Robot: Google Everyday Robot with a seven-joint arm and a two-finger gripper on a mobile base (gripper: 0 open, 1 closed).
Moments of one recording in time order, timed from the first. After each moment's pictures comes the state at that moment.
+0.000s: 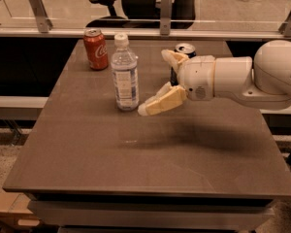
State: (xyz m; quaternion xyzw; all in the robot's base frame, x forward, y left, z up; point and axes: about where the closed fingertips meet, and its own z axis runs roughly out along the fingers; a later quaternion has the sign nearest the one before) arm 0.532 -0.019 0.914 -0.49 0.63 0.31 0.52
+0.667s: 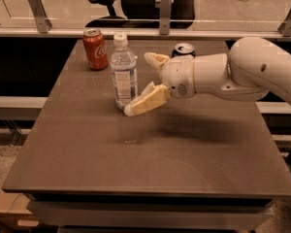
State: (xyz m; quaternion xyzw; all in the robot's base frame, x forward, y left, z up) arm 0.545 0.016 0.899 -0.51 0.62 0.33 0.50
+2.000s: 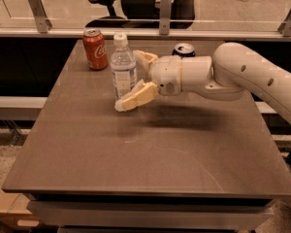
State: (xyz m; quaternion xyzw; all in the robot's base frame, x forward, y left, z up) arm 0.564 0.047 0.894 -0.51 0.57 0.38 0.52
